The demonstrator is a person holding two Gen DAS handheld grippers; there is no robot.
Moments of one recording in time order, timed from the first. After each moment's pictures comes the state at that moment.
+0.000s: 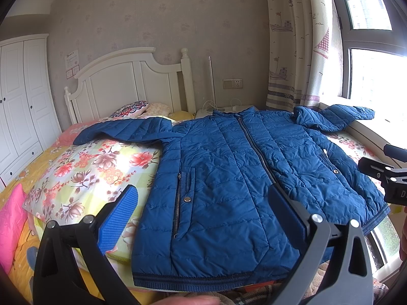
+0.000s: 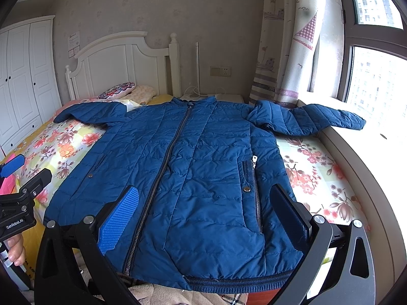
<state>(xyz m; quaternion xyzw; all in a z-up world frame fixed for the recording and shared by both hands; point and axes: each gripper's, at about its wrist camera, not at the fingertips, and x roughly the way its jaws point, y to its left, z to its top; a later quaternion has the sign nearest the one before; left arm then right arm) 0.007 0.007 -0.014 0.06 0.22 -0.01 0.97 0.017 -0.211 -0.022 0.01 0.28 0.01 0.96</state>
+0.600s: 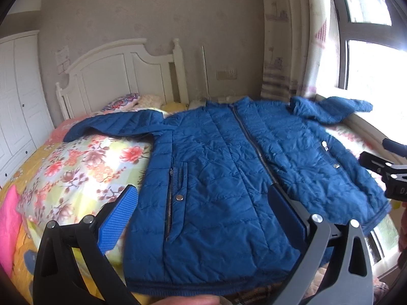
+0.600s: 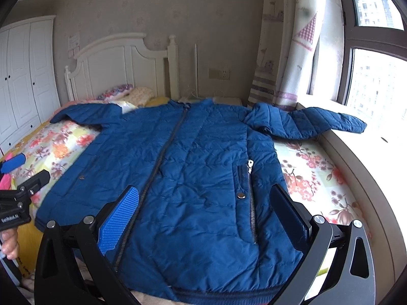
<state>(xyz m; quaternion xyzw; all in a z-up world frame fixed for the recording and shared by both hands) 0.037 0.006 -0.031 0.07 0.26 -0.03 0.96 0.040 -0.227 -0.035 0.01 0.28 0.01 0.96</state>
